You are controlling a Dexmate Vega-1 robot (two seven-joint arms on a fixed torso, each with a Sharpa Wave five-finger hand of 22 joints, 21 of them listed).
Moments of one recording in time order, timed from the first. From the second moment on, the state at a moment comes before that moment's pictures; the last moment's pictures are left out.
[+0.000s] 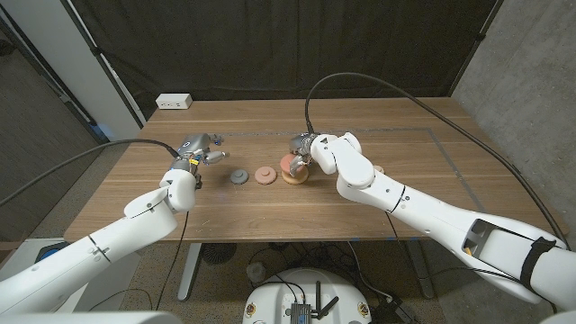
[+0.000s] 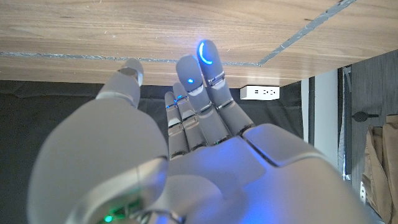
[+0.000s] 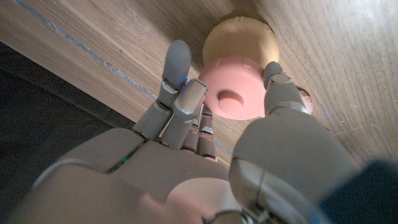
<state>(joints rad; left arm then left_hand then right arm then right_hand) 1.07 0.95 0.43 -2.02 0.21 0.60 0.41 0.89 0.01 0.35 -0.17 0.32 0.54 0.00 0.22 0.23 0.61 -0.12 0.21 0.43 1.04 -0.17 1.40 0.57 0.75 -0.08 1.50 0.20 -0.50 -0.46 -1.02 -1.86 -1.08 -0.57 0.78 0.86 -0.01 0.36 -0.24 0.38 0.41 0.06 0.32 0.24 0.49 0.03 0.29 0.67 1.16 -0.22 1.54 1.23 1.02 -0.16 1.51 0.23</state>
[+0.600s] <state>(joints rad) 1.06 0.95 0.44 -2.02 0.21 0.61 0.41 0.89 0.01 0.36 -0.16 0.32 0.54 0.00 0.22 0.23 0.62 -0.11 0.21 0.43 1.04 -0.17 1.41 0.57 0.75 -0.08 1.50 0.20 -0.47 -0.46 -1.05 -1.81 -1.04 -0.59 0.77 0.86 -0.01 0.37 -0.24 0.38 0.41 0.06 0.32 0.24 0.49 0.03 0.28 0.67 1.16 -0.22 1.54 1.23 1.02 -0.16 1.51 0.23</state>
